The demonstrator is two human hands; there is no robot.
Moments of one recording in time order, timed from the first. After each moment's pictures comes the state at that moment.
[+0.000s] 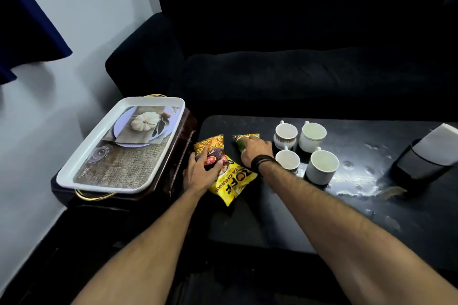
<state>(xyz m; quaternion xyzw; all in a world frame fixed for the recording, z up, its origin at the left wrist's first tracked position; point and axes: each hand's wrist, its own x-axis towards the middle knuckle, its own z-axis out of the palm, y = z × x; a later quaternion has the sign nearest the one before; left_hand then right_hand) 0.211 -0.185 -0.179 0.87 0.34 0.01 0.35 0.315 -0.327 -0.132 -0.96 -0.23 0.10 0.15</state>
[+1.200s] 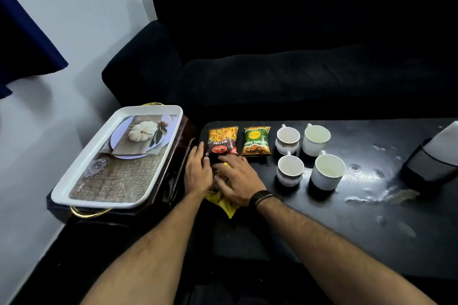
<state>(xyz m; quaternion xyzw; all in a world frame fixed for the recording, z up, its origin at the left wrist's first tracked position) 0.233 -0.179 -0.174 0.86 0.30 0.18 0.36 0.268 -0.319 -0.176 -0.87 -0.44 -0.03 0.24</state>
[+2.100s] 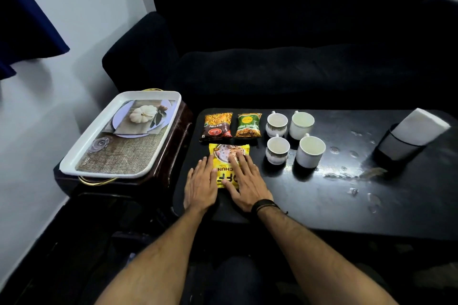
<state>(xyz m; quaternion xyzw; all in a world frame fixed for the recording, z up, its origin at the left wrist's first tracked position) 0.151 -0.222 -0.215 0.96 0.20 0.07 0.19 0.211 -0.374 -0.218 -0.91 -0.33 0.03 0.23</state>
